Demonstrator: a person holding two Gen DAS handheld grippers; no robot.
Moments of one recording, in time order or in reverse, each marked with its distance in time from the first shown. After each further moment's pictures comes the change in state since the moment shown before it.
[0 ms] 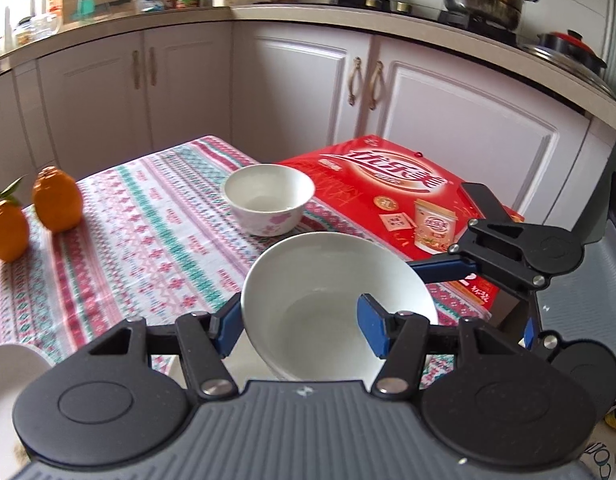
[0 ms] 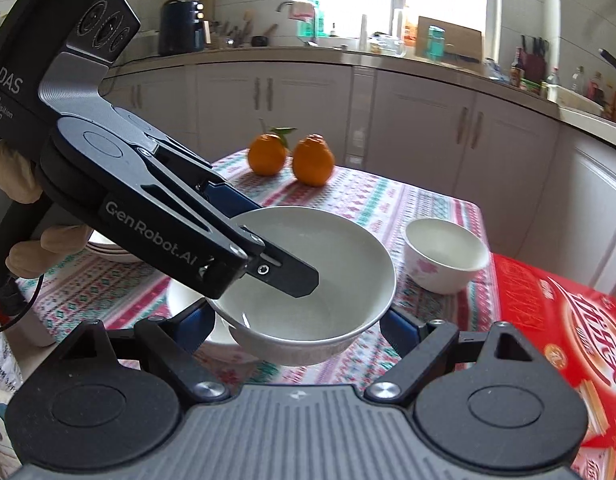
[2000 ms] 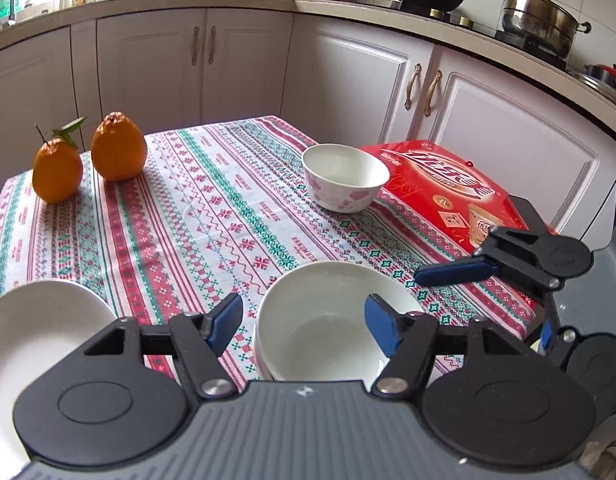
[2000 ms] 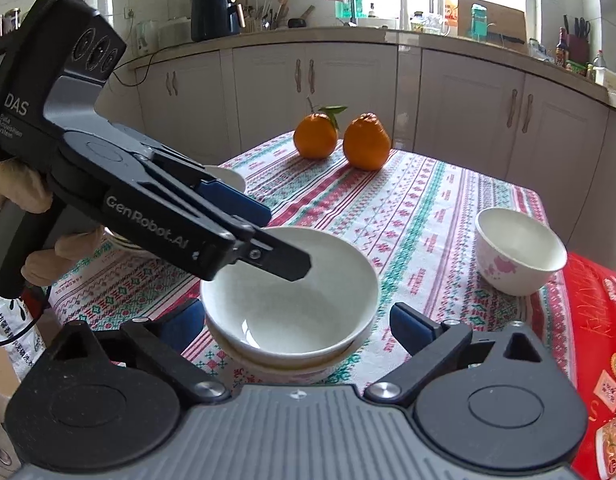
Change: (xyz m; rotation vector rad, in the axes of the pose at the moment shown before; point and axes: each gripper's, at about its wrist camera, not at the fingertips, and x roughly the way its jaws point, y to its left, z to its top) left arm -0.003 0.052 -0.033 -0.120 -0.009 0.066; right arm 0.044 0.019 0.006 0.005 0.046 0.119
